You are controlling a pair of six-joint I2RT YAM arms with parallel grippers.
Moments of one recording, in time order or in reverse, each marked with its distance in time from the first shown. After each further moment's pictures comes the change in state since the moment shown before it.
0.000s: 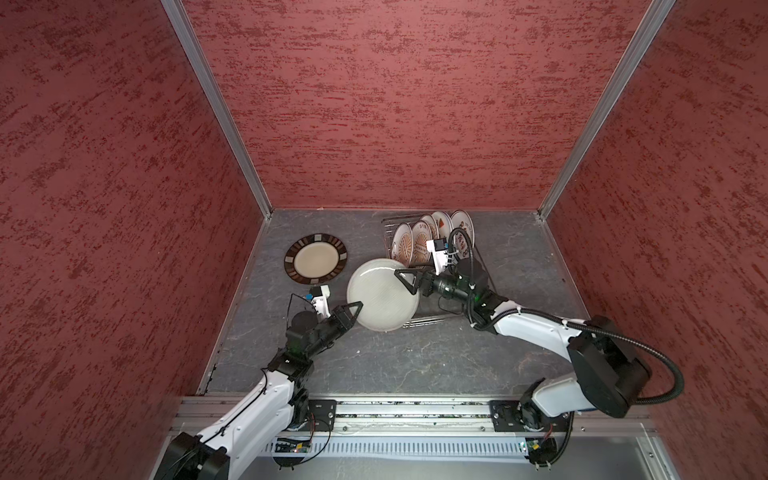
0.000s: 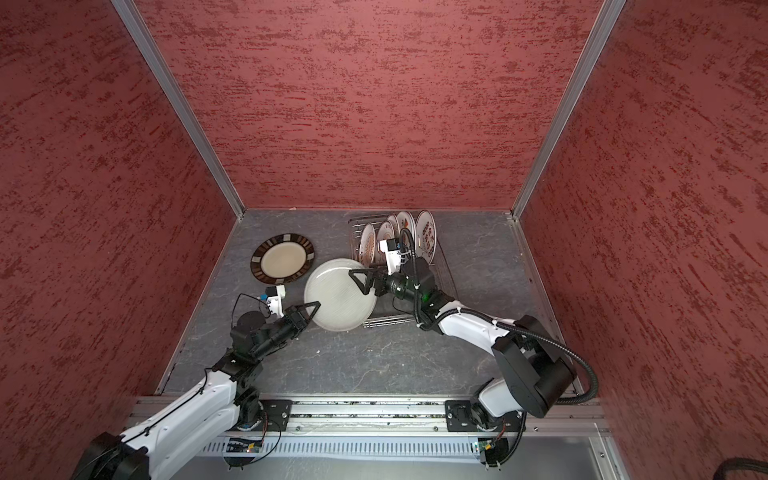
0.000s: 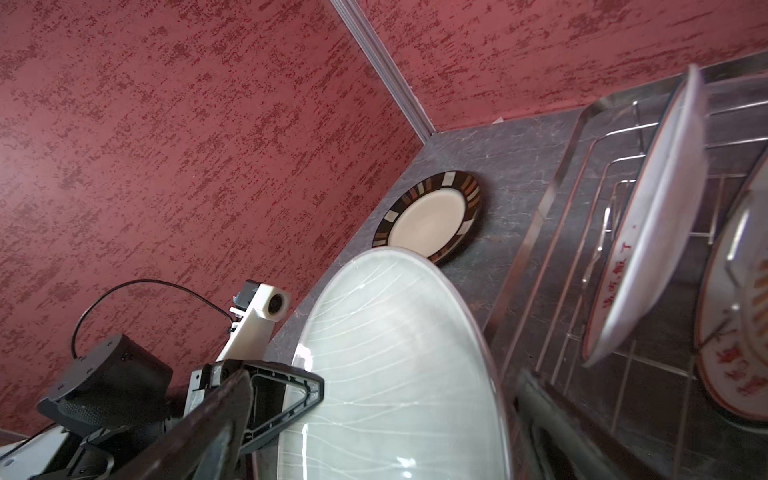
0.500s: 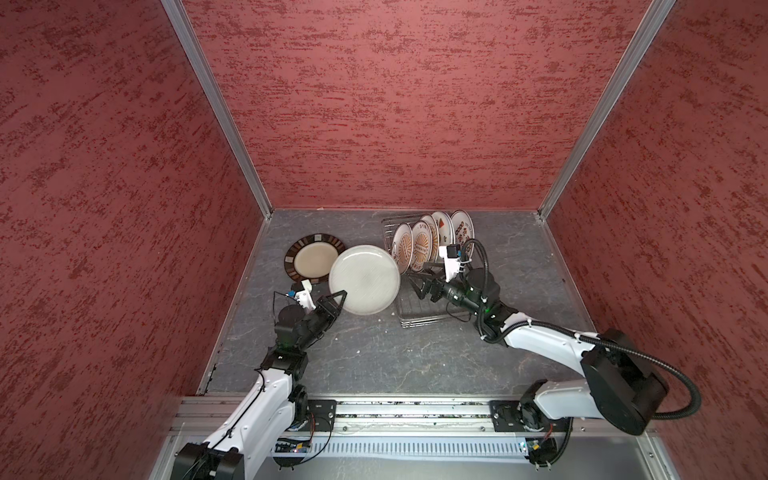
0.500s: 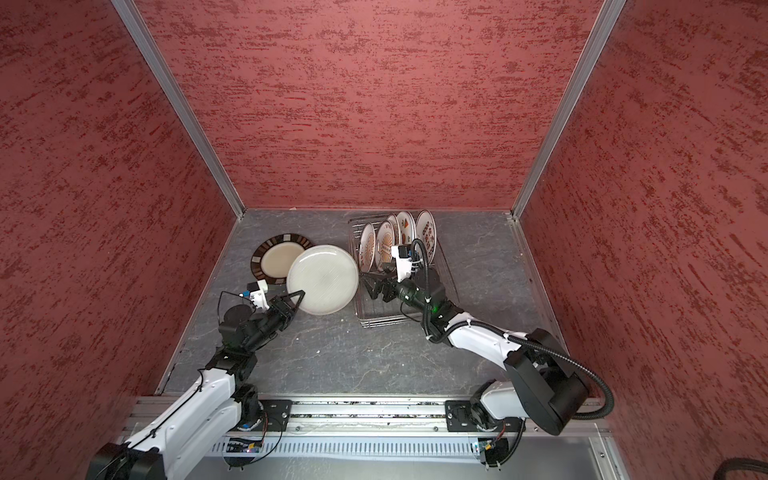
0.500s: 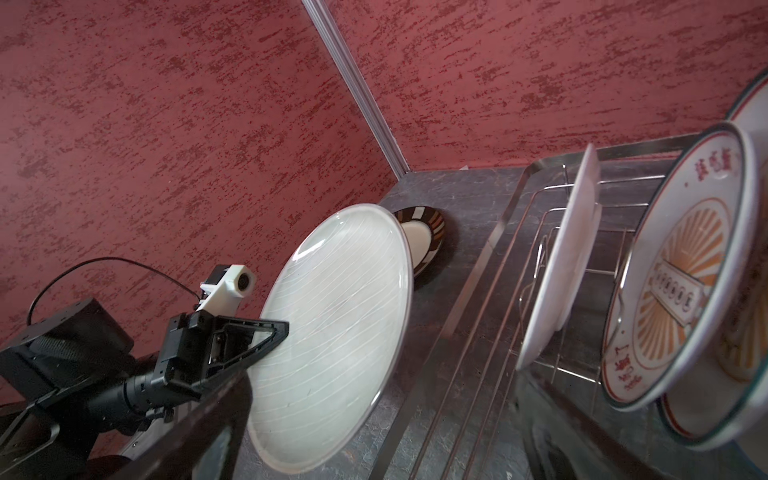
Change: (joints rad) left arm 0.216 0.005 0.036 -0.014 0.040 -0.063; right arm 0.015 -0.071 -0.098 0.096 0.073 -0.117
